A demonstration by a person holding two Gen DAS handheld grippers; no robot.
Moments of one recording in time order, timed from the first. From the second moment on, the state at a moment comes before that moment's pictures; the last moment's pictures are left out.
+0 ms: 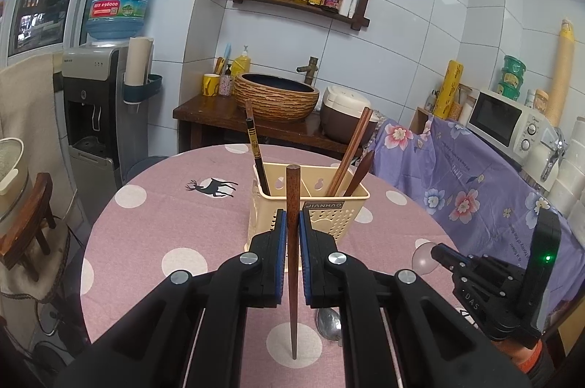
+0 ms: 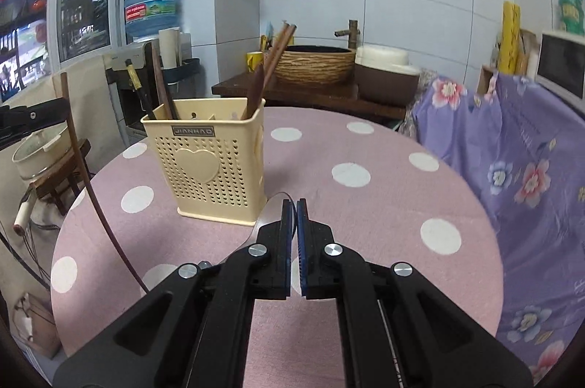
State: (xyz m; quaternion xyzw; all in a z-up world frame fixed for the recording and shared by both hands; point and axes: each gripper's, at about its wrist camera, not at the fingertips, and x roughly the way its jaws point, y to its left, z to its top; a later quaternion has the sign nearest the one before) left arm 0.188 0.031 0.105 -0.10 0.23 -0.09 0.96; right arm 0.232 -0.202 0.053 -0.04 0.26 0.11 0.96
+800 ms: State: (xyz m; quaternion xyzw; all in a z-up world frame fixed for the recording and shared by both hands) left arm 0.268 0.023 0.196 -0.08 0.14 -0.05 0.99; right arm 0.300 -0.088 0.159 -0.27 0.08 0.02 0.96
